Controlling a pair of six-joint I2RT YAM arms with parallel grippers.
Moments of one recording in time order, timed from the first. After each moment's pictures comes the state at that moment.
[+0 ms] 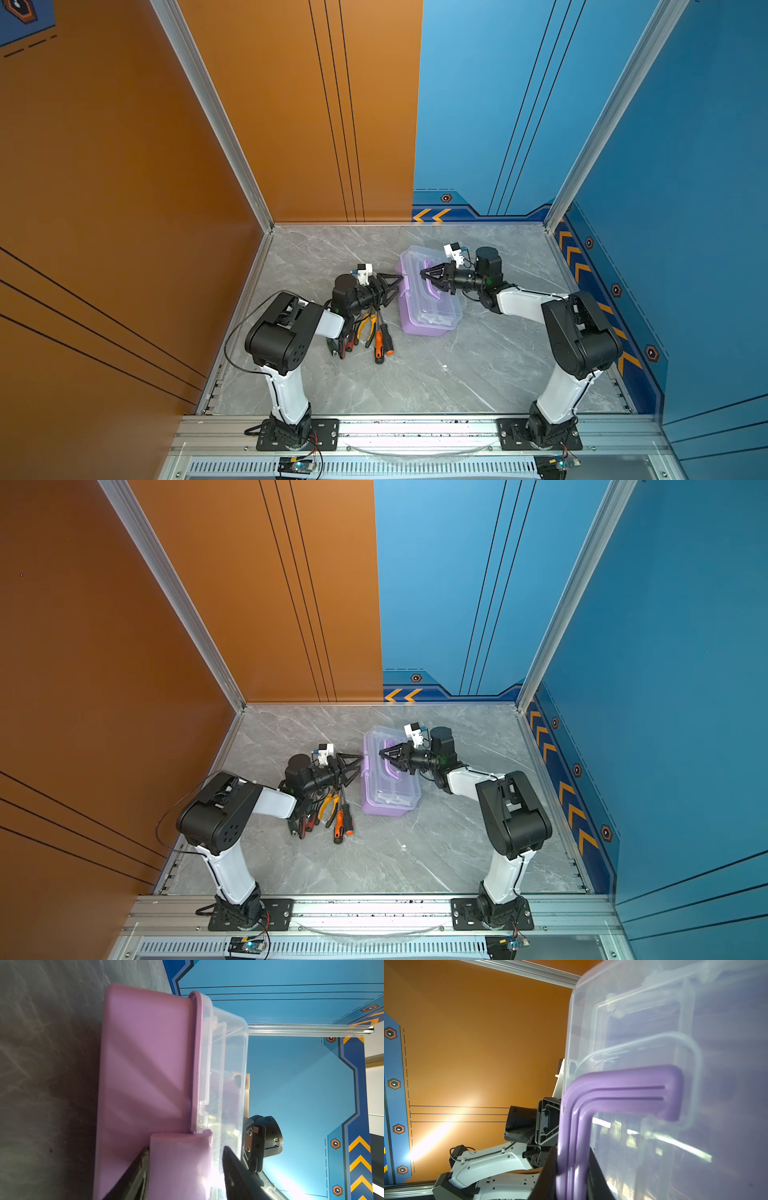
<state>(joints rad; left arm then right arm) -0.37 1.83 0.66 1.06 0.64 -1.51 0.33 1.81 0.92 0.53 -0.93 1.10</state>
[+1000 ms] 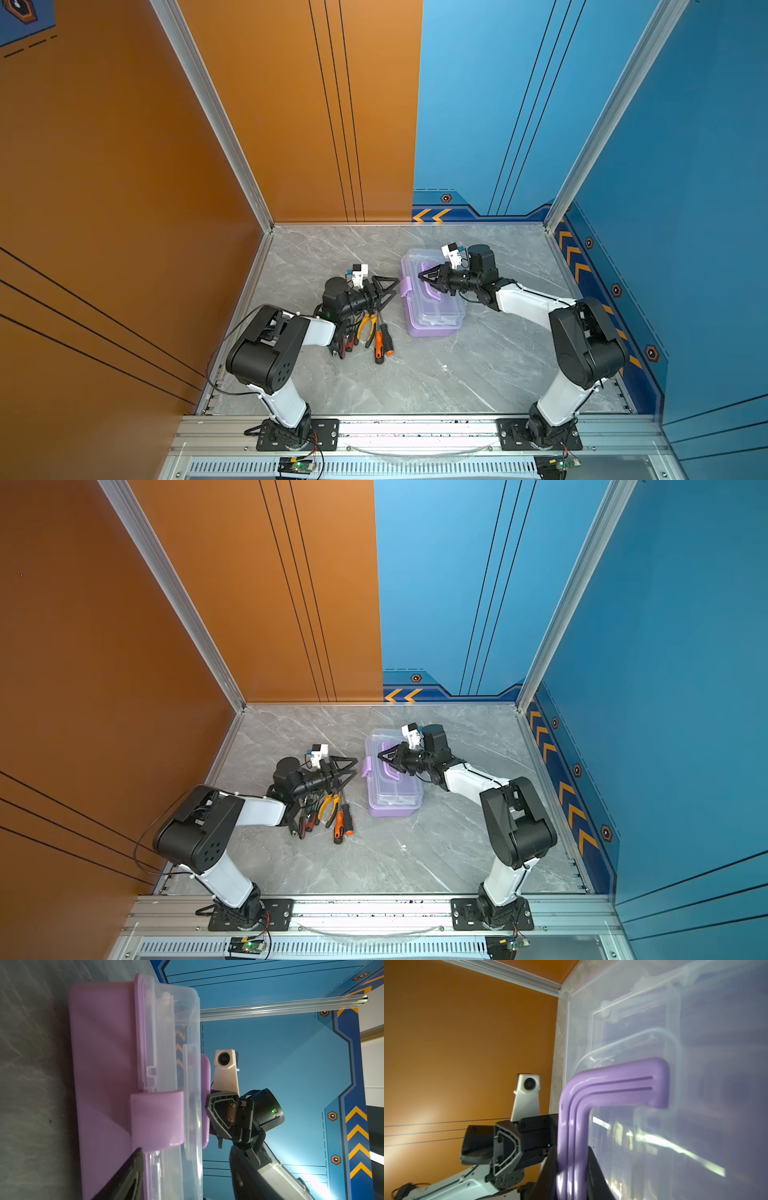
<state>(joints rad) -0.33 1.68 0.57 0.99 0.72 -1.38 0.37 1.72 1.02 0.15 -0.70 0.91</state>
